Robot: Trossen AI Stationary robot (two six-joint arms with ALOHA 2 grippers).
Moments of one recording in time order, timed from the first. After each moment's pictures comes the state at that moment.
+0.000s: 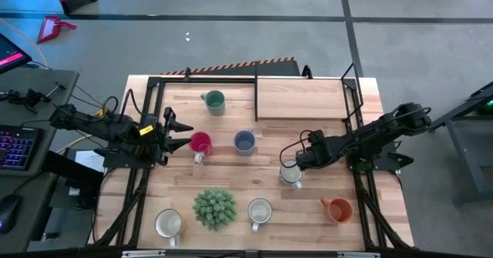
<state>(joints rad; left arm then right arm) -0.30 0.43 0.39 0.20 -0.33 -0.07 0.26 1.46 0.75 -0.97 0.36 1.56</state>
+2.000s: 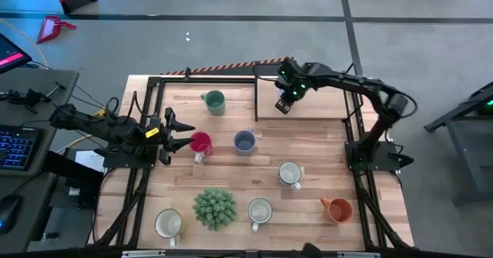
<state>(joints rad) -0.30 0.43 0.39 0.12 -0.38 -0.08 -0.60 1.71 1.35 -0.84 -0.14 -0.01</state>
